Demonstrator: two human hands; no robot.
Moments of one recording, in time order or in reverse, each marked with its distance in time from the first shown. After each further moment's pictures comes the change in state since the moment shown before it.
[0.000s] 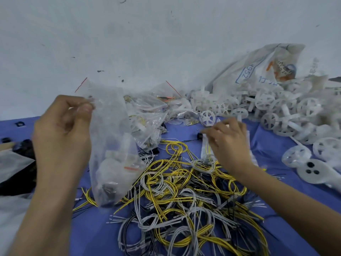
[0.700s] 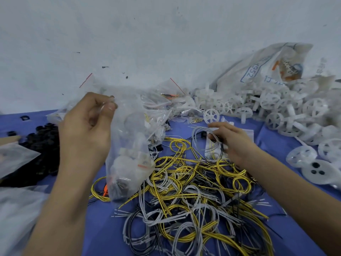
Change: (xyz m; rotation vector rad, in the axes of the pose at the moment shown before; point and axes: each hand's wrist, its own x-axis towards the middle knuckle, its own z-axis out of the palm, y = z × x) left_hand -0.002 -0.004 0.011 -0.060 -0.106 0.066; right_hand 0.014 0.002 0.000 1.322 -0.393 1.052
